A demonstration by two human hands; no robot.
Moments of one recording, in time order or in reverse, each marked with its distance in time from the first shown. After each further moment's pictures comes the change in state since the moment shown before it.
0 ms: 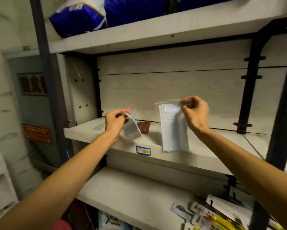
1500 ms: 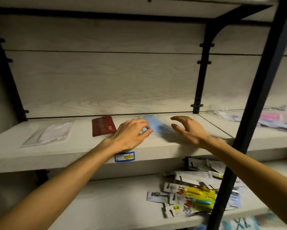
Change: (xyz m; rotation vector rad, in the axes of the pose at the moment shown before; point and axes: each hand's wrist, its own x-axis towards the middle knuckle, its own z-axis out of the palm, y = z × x) left_hand 0.030 -0.087 0.093 0.718 -0.979 0.823; right_hand -0.054 0.057 -0.052 -0.972 -0.485 0.126
